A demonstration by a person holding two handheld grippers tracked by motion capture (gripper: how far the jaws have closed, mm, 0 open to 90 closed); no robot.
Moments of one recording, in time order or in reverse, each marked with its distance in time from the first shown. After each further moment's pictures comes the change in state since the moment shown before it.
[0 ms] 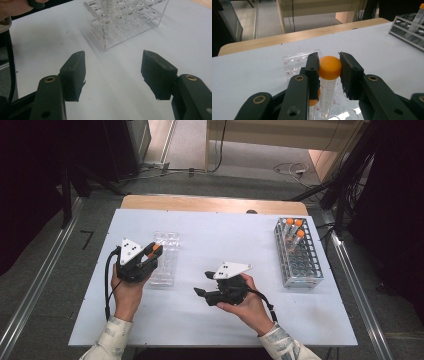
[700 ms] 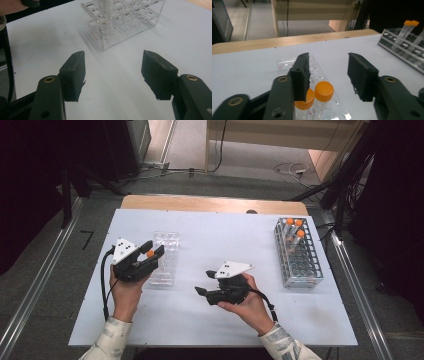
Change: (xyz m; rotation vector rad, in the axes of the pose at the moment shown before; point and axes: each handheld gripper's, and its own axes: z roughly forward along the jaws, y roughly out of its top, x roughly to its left) left arm 0.005 0.005 -0.008 -0.051 -0.078 -0.104; right arm -0.003 -0.001 -0.002 -0.006 -0.011 0.009
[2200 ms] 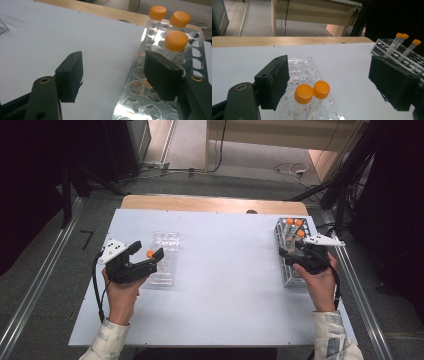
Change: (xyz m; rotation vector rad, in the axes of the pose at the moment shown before) left arm 0.004 0.003 -0.014 -0.017 -0.006 -0.072; right arm -0.155 -0.053 -0.131 -0.031 -0.548 0.316
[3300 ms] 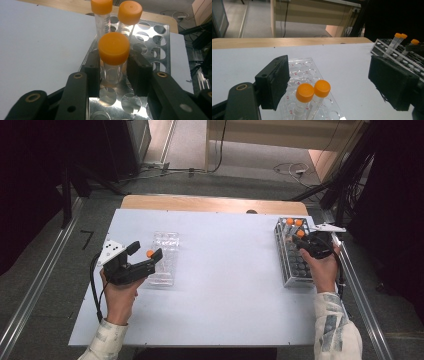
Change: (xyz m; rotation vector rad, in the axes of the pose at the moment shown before) left arm 0.001 0.000 -0.004 -0.004 -0.003 0.008; right arm -0.051 0.009 0.041 0.062 -0.112 0.044
